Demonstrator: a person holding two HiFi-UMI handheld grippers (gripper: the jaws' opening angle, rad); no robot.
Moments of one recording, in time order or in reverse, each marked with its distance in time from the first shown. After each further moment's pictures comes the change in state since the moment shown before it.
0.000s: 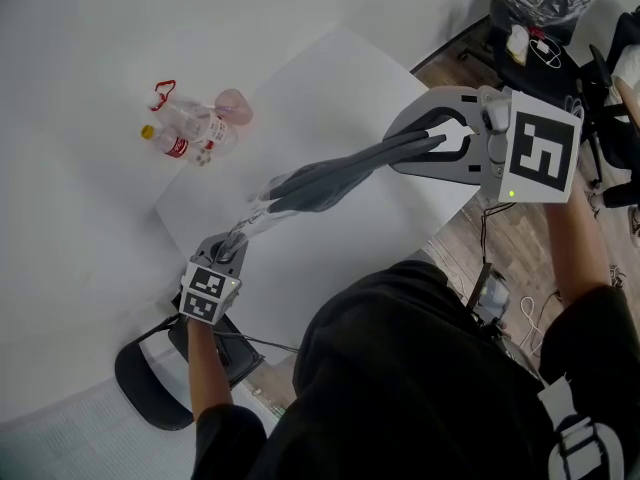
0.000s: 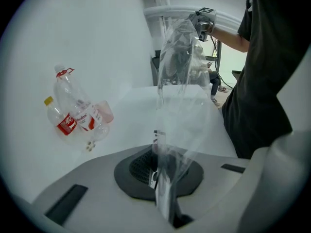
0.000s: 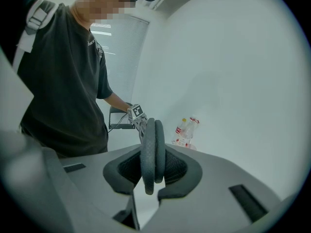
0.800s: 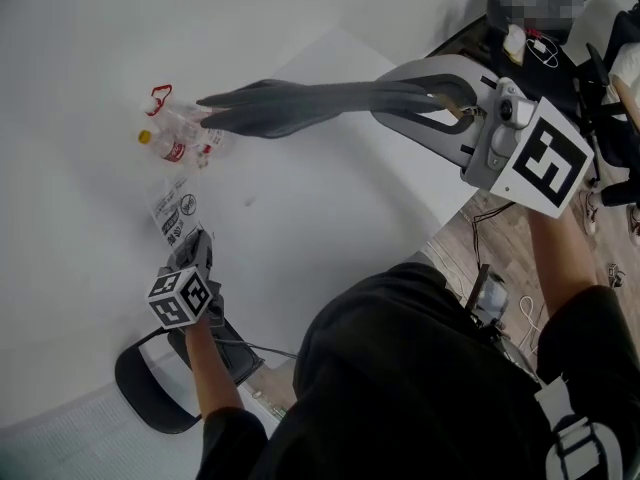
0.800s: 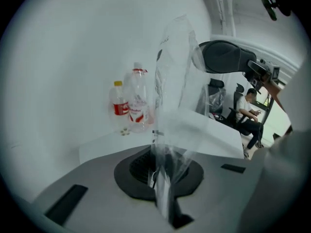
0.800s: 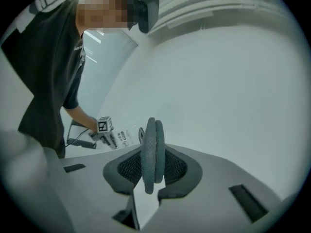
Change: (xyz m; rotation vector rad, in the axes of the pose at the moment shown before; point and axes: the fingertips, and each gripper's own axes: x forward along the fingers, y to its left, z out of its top) left arm -0.054 0.072 0.012 -0.624 -0.173 0.309; right arm -0.044 -0.061 0.036 -0.016 -0.266 -0.437
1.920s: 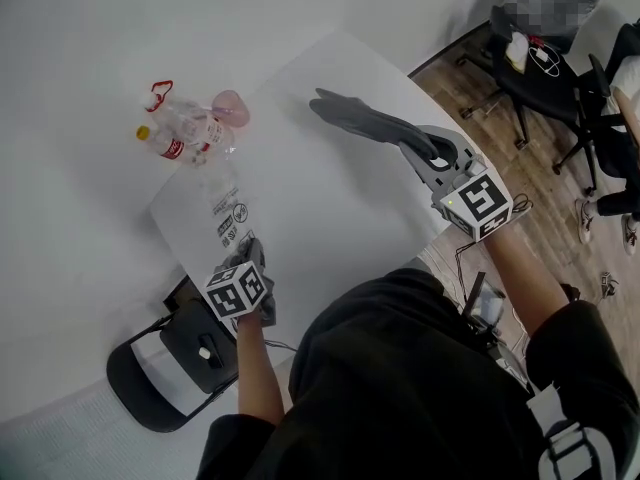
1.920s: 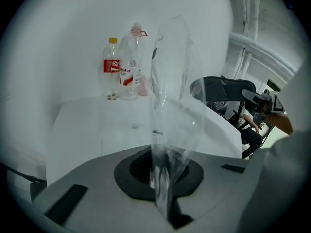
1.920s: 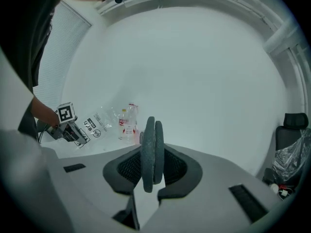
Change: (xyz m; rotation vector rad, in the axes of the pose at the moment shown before) left arm 0.059 -0.071 -0.089 -0.203 0.144 -0.005; right arm -0.021 0.026 -0.198 0.325 0.221 -0.390
